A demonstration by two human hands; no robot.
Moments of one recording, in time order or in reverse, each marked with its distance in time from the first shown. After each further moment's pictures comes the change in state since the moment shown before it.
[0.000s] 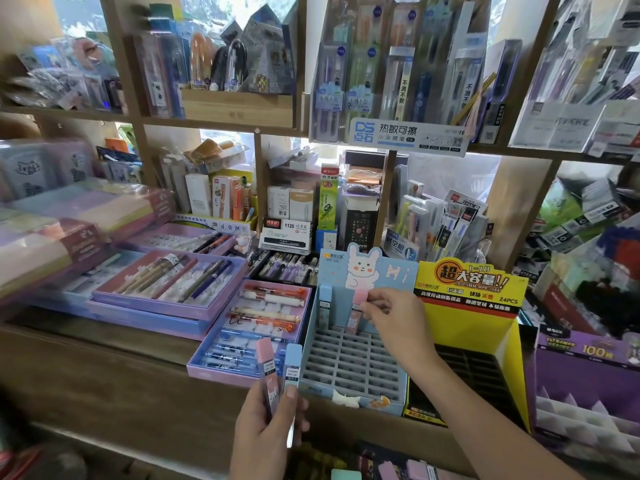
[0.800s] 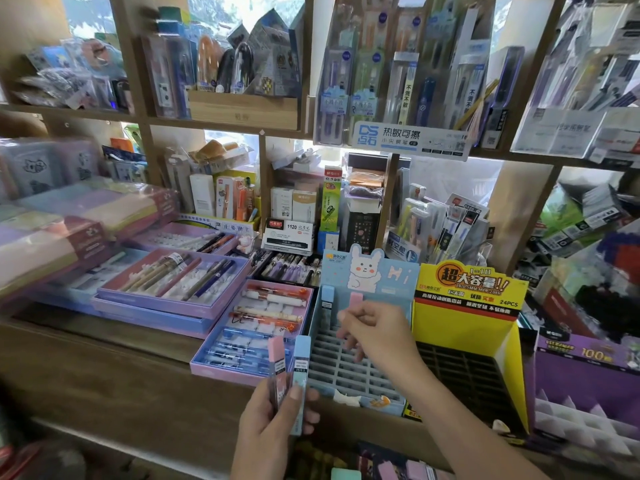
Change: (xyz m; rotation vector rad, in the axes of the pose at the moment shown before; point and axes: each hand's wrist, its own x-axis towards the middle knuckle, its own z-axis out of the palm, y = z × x) left_hand 0.001 -0.012 -0.006 -0.086 -0.080 0.005; right_hand -0.030 -0.033 0.010 0.343 -0.216 0.227
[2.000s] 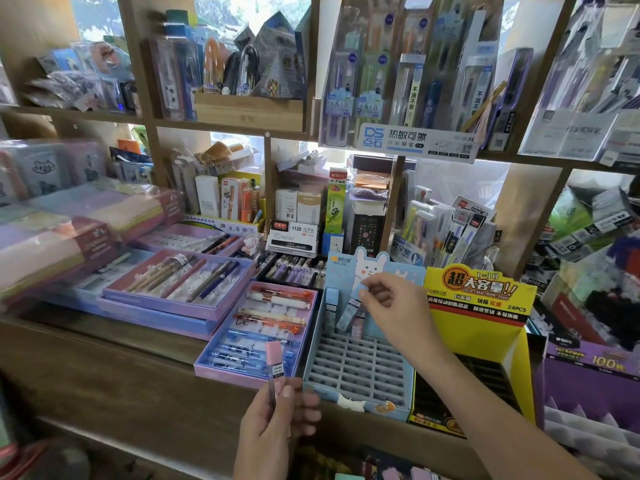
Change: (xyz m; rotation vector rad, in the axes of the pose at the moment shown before) left_hand 0.003 0.001 -0.002 -0.097 0.009 -0.055; right_hand 0.033 -0.007 -0.026 -0.315 0.169 -0.381
